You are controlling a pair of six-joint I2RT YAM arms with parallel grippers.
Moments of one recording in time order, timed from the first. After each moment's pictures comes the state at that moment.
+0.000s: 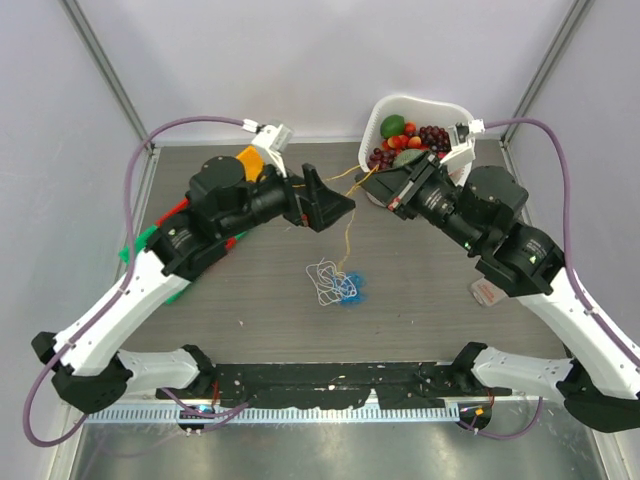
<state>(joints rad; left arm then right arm) -0.82 1.20 1.47 -0.35 0.19 -0.50 0.79 1.02 1.42 -0.39 0.07 0.99</state>
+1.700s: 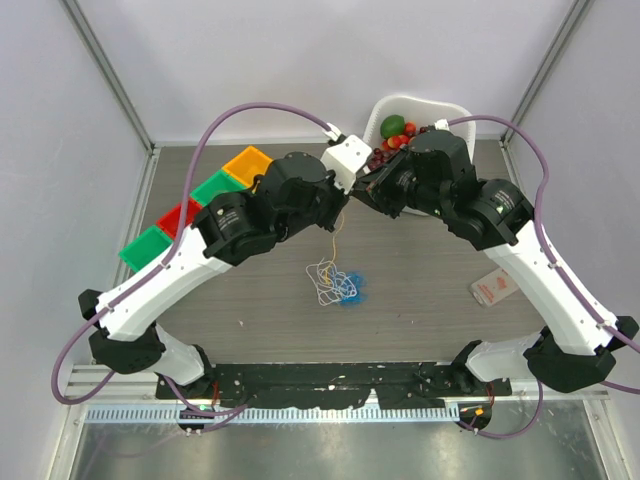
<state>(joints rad) -1.07 1.48 1.90 -0.82 -0.32 0.00 0.75 1.32 1.78 -0.93 0.08 1.29</state>
